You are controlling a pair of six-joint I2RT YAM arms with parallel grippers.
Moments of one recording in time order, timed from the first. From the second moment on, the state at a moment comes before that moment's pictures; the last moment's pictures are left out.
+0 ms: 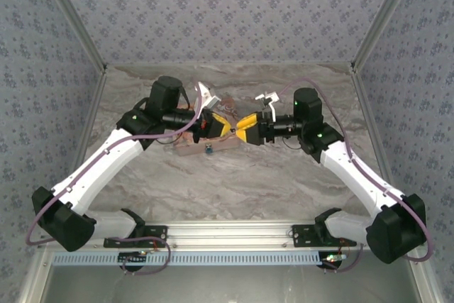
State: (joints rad) left arm -0.62 1.27 1.27 -0.54 0.80 -0.03; right arm 0.45 1.18 0.93 -0.01 -1.09 0.32
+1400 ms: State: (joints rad) left arm -0.61 1.27 1.27 -0.53 0.79 -0.03; right arm 0.50 1.21 0.96 -0.08 -1.04 0.27
